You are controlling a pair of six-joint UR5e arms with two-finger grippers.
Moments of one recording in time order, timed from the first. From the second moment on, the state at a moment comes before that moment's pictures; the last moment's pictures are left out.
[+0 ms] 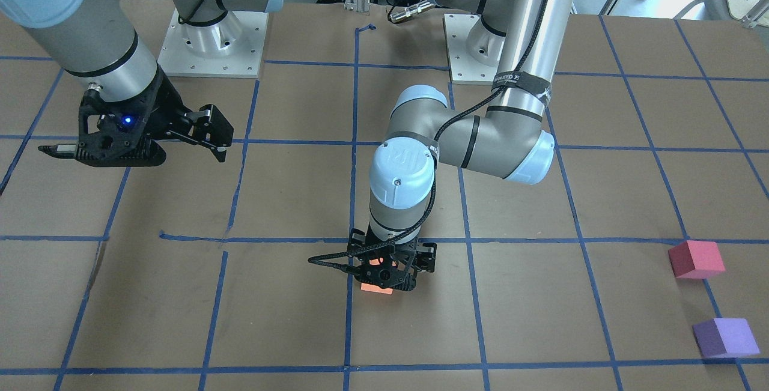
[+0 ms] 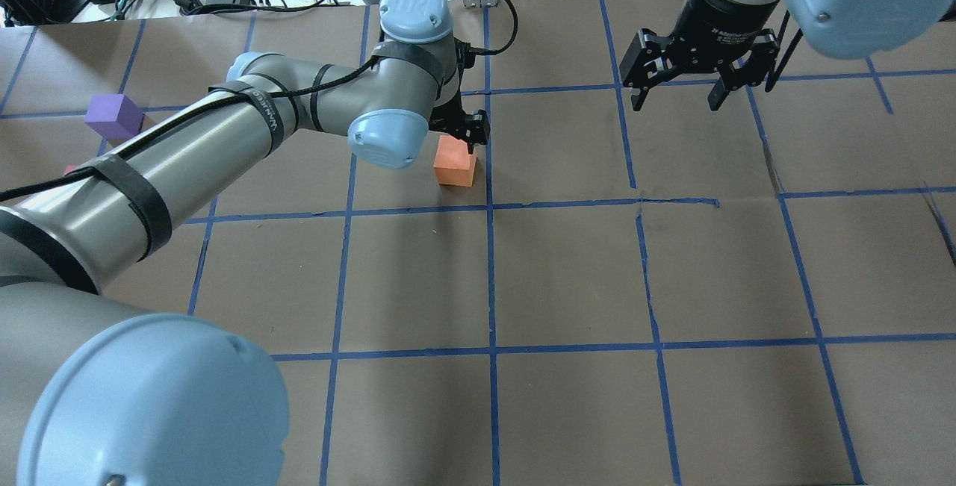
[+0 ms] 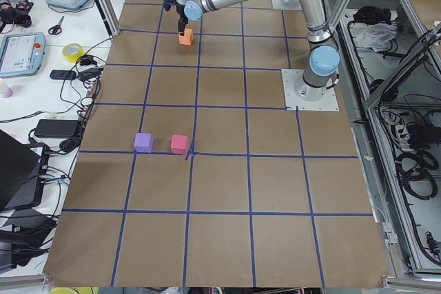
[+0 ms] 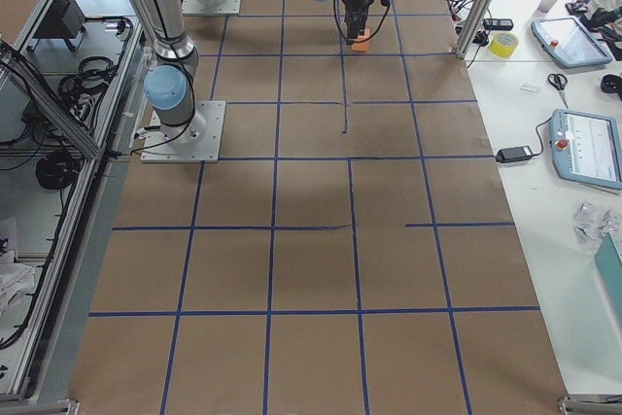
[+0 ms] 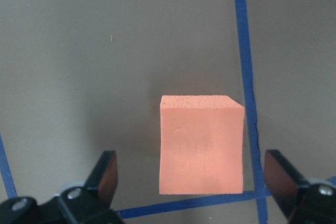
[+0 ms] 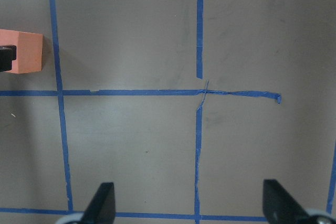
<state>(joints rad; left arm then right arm) -1.85 -2.16 -1.52 -0.96 1.62 -0.07 1.56 -1.45 1.54 -1.63 -1.50 -0.01</state>
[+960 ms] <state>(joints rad) -1.85 -2.16 -1.49 -0.96 1.62 -0.07 1.56 -1.54 1.59 -1.60 -1.52 -0.01</state>
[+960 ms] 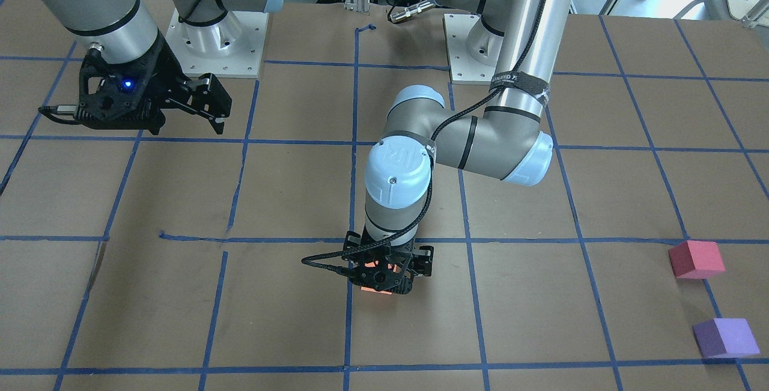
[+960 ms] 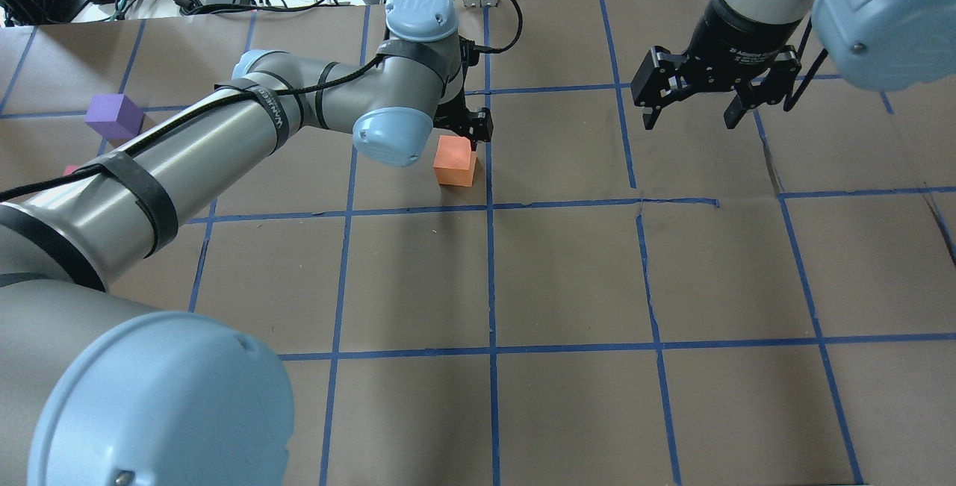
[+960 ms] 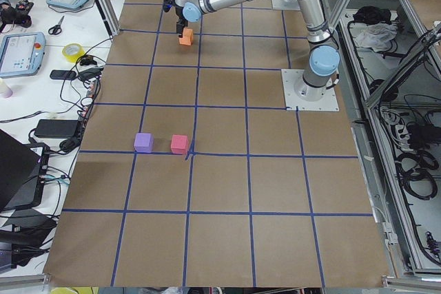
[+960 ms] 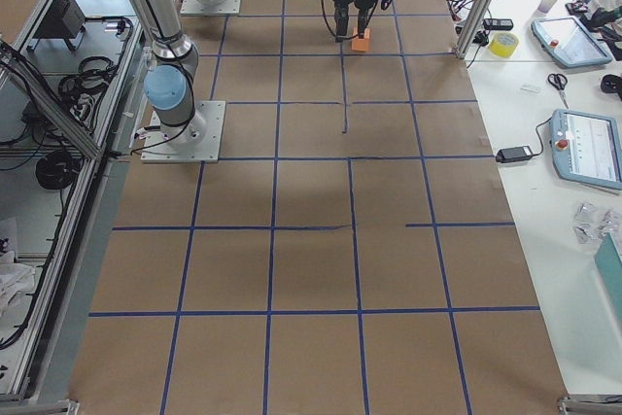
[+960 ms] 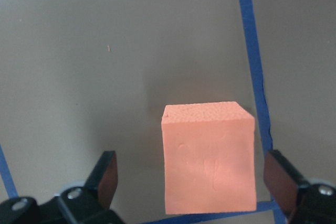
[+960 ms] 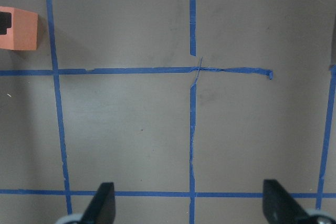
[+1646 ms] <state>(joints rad) -1.86 -2.20 -1.49 -0.95 1.62 -0.11 1.56 -1.54 1.60 -1.56 -1.52 -0.01</state>
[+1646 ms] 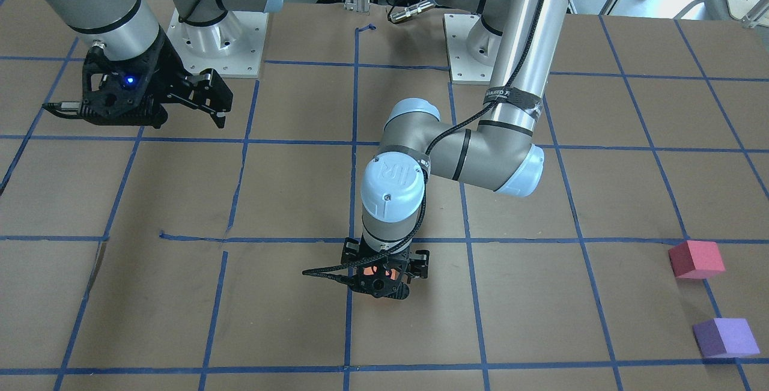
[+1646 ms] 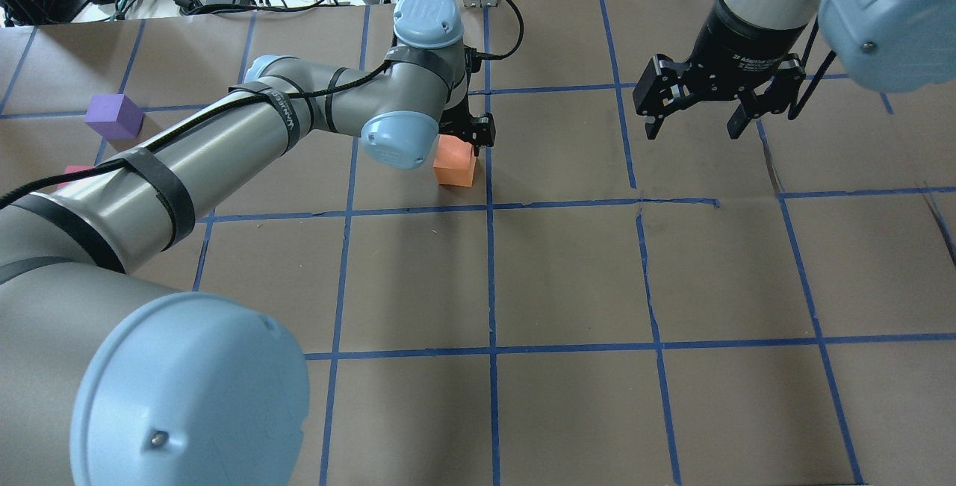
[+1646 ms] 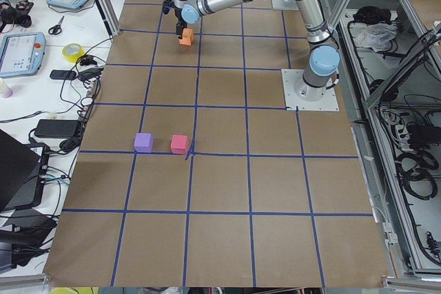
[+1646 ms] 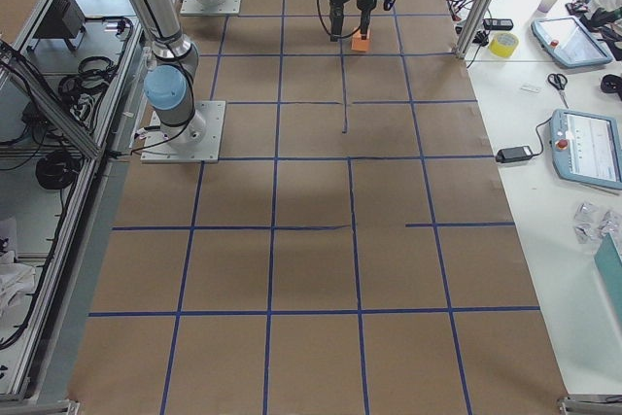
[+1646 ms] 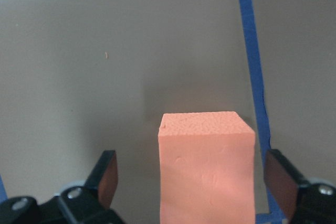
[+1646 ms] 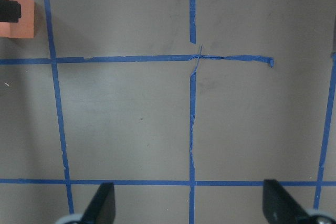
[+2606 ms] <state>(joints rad) -1.88 -2.23 -1.49 -0.95 1.63 -0.10 1.56 -1.54 1.60 -1.56 -1.52 -0.01</state>
